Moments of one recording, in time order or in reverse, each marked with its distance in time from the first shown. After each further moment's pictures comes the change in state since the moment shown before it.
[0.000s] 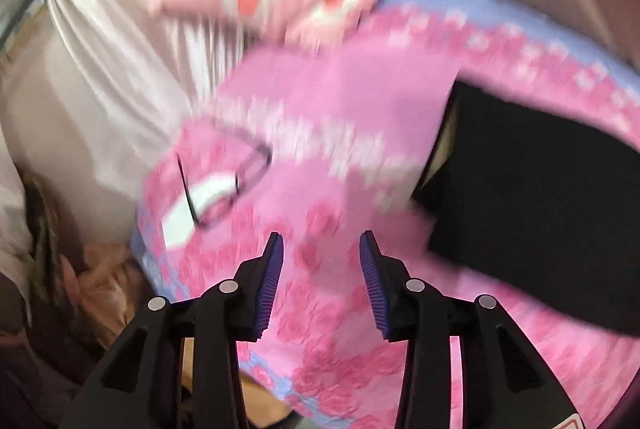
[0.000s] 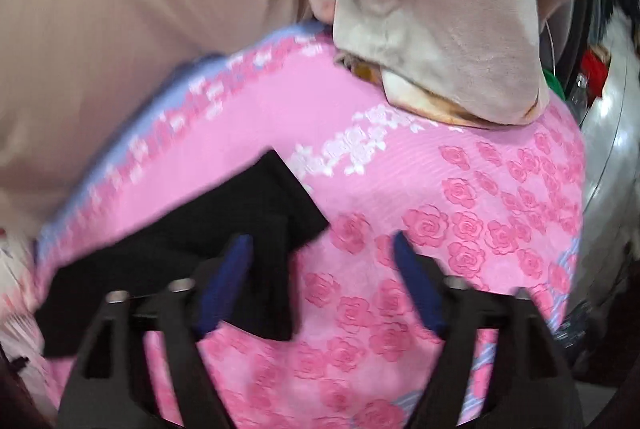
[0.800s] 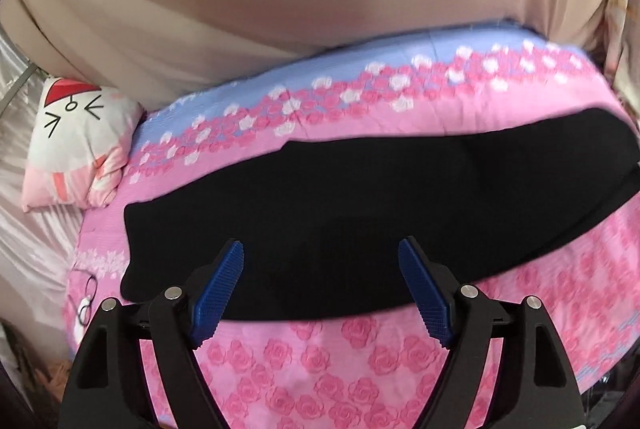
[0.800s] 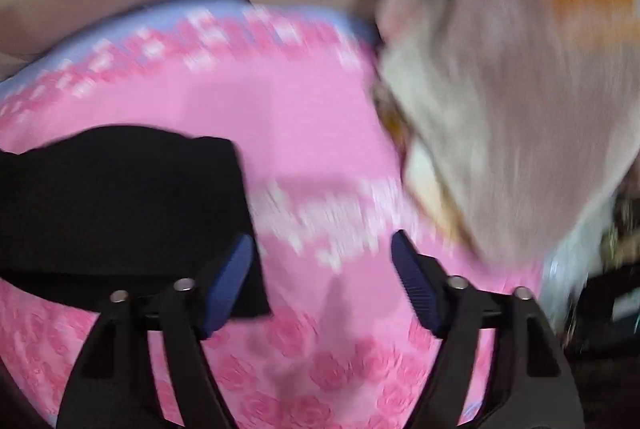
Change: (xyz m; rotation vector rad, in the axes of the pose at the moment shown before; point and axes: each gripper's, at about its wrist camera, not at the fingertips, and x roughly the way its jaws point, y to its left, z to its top) left arm -0.184 -0.297 -0.090 0.468 -0.234 -0.344; right arm 0.090 0.034 0.055 -0.464 0.122 -0.269
